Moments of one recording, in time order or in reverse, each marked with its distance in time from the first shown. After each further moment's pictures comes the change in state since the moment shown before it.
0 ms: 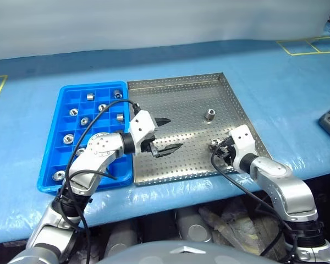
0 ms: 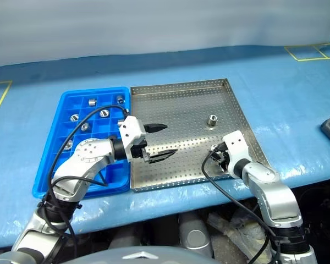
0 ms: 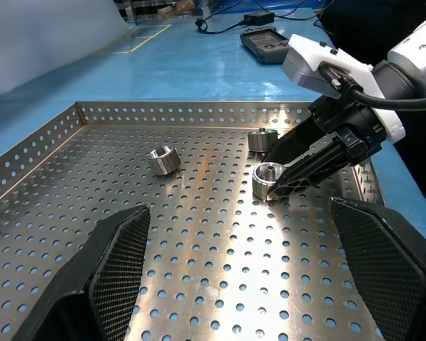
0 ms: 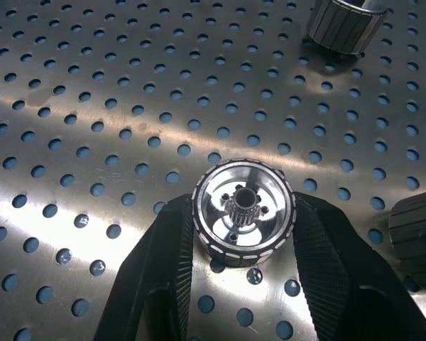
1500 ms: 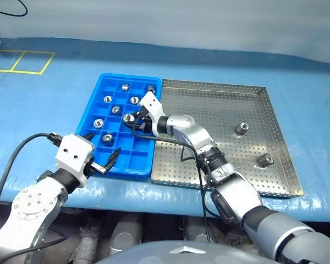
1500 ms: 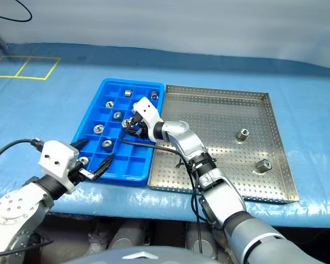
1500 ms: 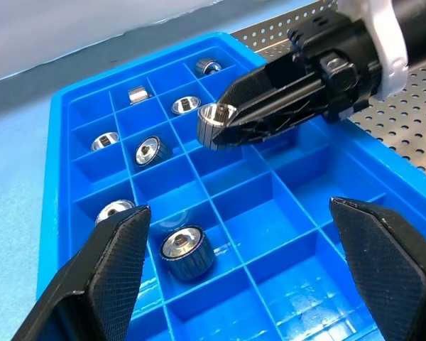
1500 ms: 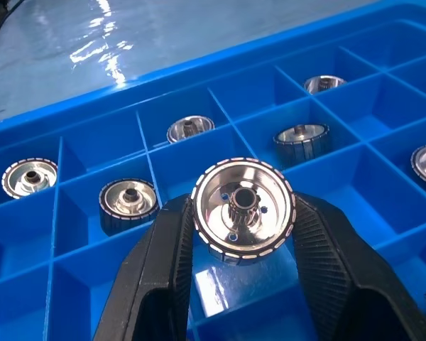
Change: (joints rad) left arm 0.622 0.113 0.494 -0.607 -0.042 0.290 0.393; right arm -0.762 0.506 0.338 0.944 -0.109 -0.480 0.287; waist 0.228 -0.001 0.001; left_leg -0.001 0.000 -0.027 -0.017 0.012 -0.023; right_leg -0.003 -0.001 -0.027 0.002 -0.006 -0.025
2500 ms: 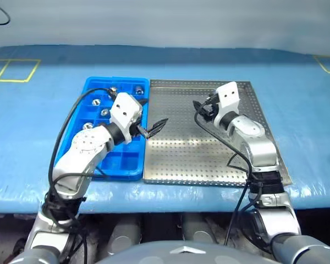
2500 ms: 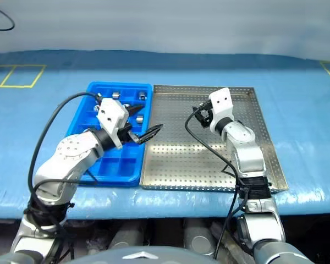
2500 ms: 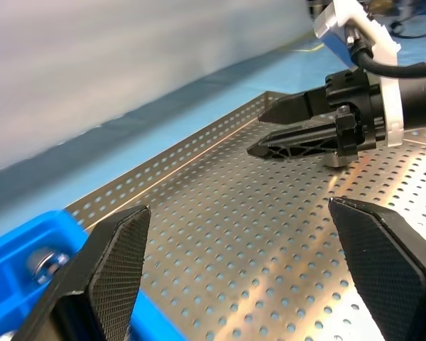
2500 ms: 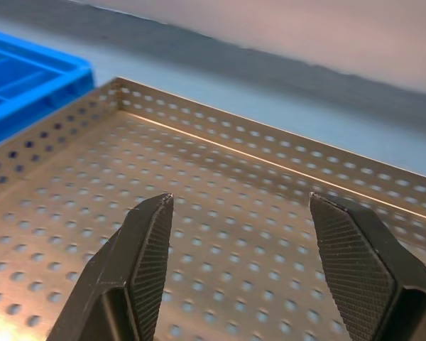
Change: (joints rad) left arm -0.685 -0.126 -0.387 0.548 0.033 -0.164 -0.153; right arm 0.352 -0.318 -0.352 -0.564 -0.052 0.155 -0.363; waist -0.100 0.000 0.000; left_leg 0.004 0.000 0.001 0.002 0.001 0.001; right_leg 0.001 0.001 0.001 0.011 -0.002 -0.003
